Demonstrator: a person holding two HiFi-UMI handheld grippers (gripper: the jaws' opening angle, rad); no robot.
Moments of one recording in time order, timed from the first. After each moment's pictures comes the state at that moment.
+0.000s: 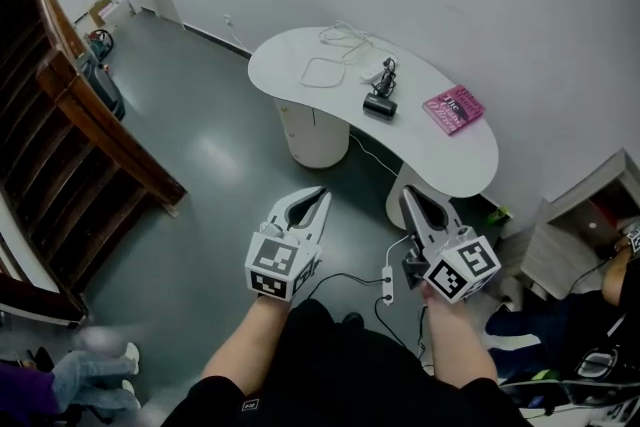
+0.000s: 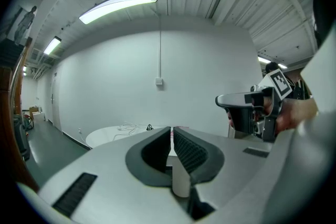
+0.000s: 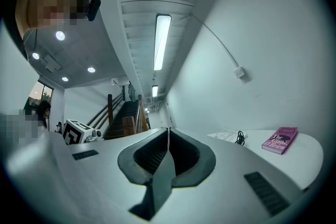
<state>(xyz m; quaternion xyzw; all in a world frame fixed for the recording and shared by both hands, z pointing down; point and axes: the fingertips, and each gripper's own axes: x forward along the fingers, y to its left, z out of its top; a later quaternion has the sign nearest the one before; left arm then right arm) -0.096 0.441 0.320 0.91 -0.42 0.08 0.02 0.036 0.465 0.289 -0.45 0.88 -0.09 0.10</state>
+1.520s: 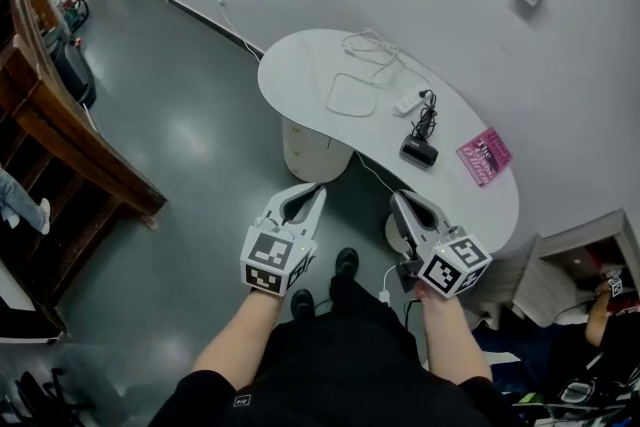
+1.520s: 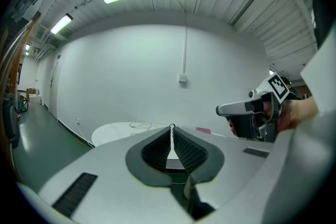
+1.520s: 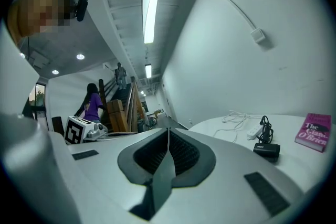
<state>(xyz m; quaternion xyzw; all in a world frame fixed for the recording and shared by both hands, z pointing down) -0.249 0.201 0.361 0.91 -0.40 0.05 0.08 -0.120 0.226 0.338 -0.45 0.88 -0.16 0.02</state>
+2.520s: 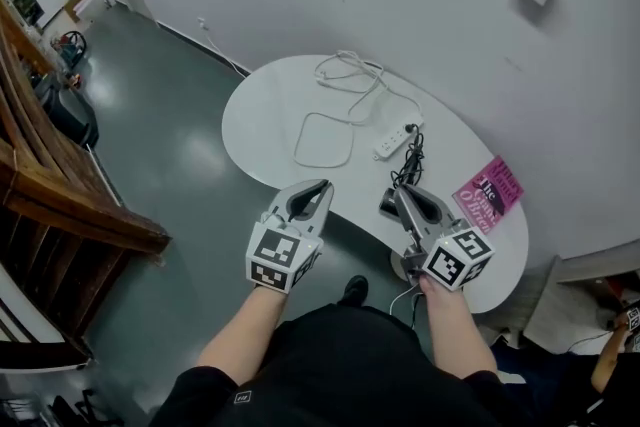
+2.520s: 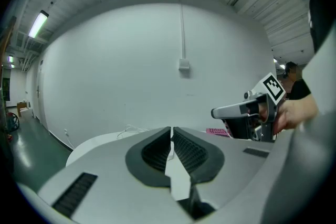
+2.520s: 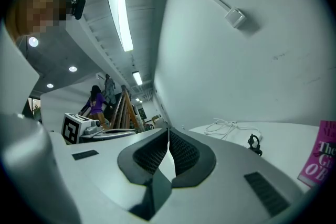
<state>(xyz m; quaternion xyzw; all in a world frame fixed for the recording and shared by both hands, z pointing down) -0.092 -0.006 0.356 0.92 -0.38 0.11 0.04 0.031 0.015 0.355 -0.45 0.87 -0.20 0.05</state>
